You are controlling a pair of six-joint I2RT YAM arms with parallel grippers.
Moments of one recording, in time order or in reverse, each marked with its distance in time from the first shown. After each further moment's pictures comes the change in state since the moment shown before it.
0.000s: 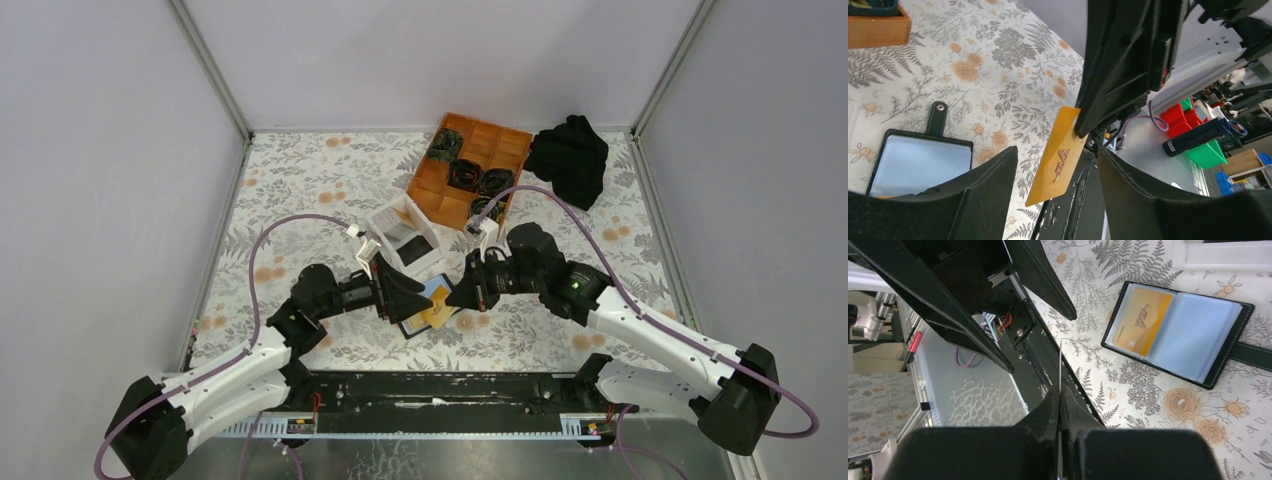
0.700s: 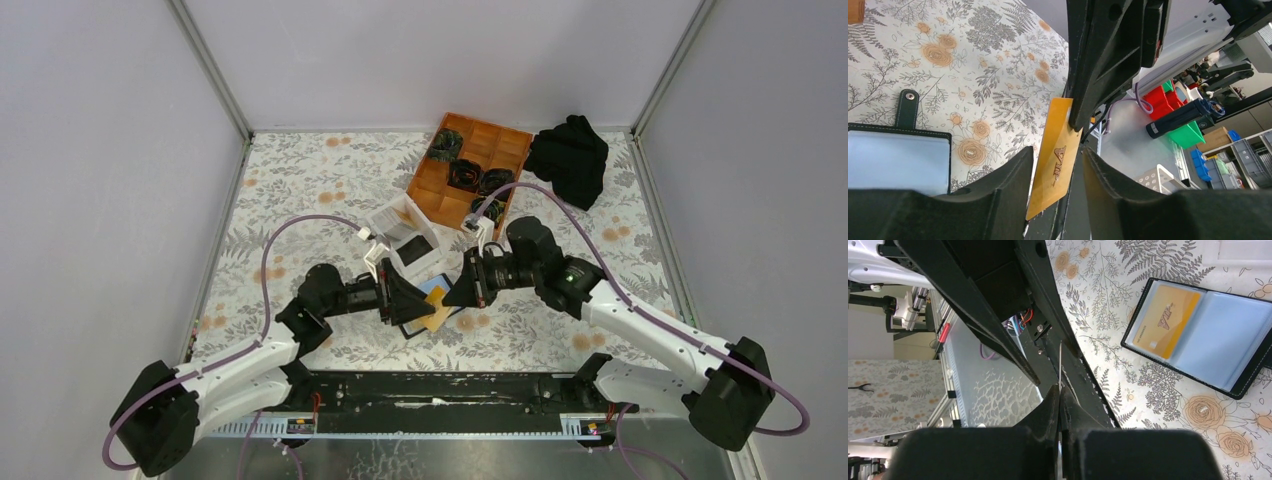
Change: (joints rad) left arm -0.001 0.088 -0.024 0.132 0.115 -0.043; right arm -0.055 0.047 -0.009 0.060 -0.152 0.040
